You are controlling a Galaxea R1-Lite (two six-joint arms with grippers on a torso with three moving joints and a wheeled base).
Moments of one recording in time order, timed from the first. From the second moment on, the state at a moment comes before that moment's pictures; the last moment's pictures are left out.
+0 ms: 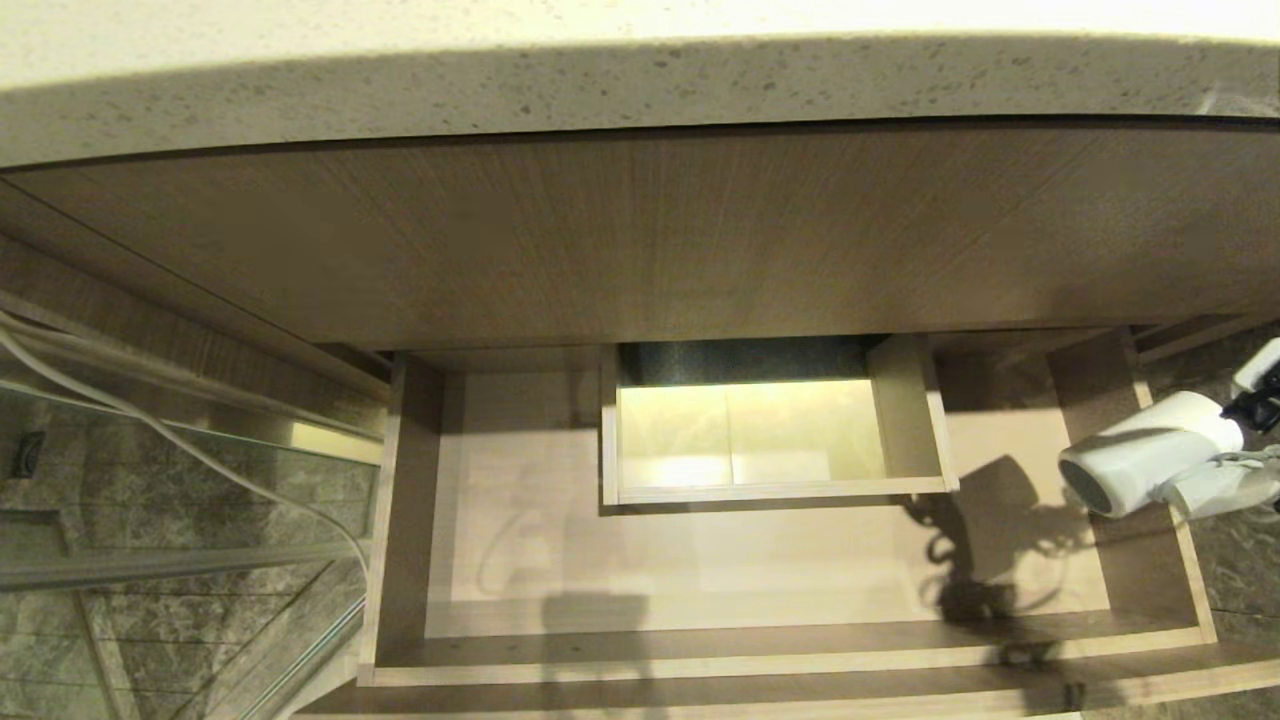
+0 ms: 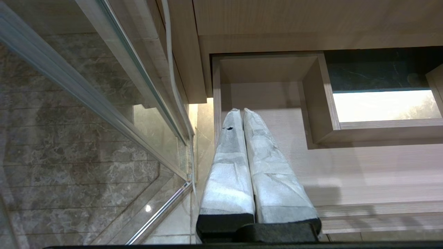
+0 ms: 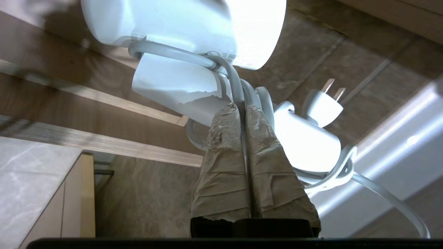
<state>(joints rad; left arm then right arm) 0.00 0.00 0.00 -0.23 0.00 -0.01 -0.27 1.24 -0.77 0.03 -0.15 -0.93</state>
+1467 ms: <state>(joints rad) 0.00 0.00 0.00 -0.23 0.00 -0.01 -0.31 0.78 -0.86 0.29 -0.15 -0.98</state>
